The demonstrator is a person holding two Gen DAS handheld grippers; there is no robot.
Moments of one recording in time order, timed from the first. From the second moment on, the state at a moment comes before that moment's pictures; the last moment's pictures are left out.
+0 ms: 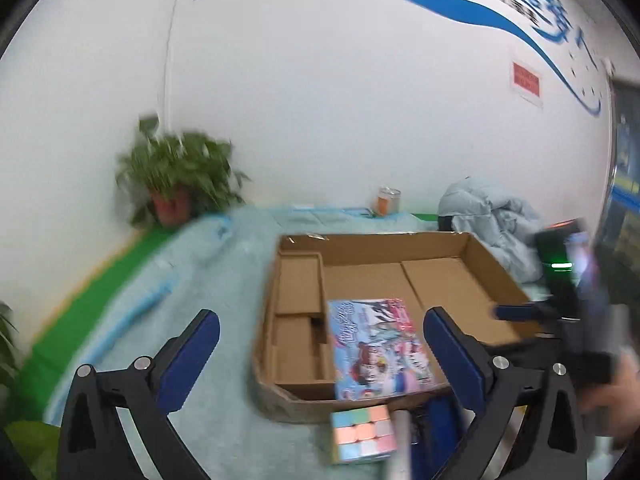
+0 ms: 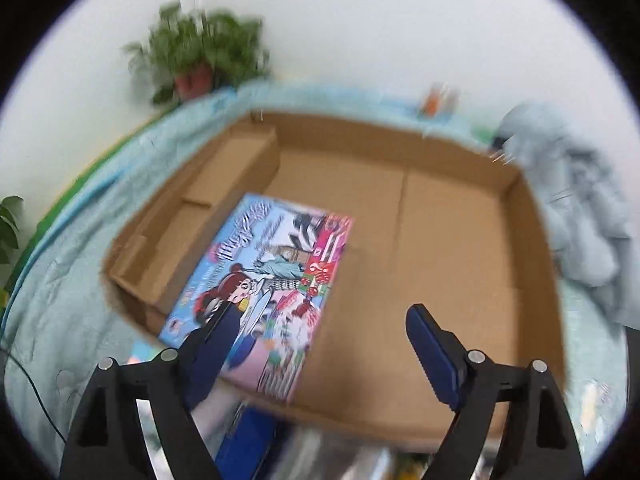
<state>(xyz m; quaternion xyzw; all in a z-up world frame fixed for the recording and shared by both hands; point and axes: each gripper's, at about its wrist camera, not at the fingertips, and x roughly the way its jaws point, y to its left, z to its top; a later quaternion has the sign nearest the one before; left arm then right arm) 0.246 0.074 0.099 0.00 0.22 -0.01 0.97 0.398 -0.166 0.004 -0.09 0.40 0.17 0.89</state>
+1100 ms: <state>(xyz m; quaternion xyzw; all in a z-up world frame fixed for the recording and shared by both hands) 0.231 -0.011 0.011 -0.14 0.45 -0.24 0.85 0.283 -0.259 -0.053 0.16 0.49 0.19 0.84</state>
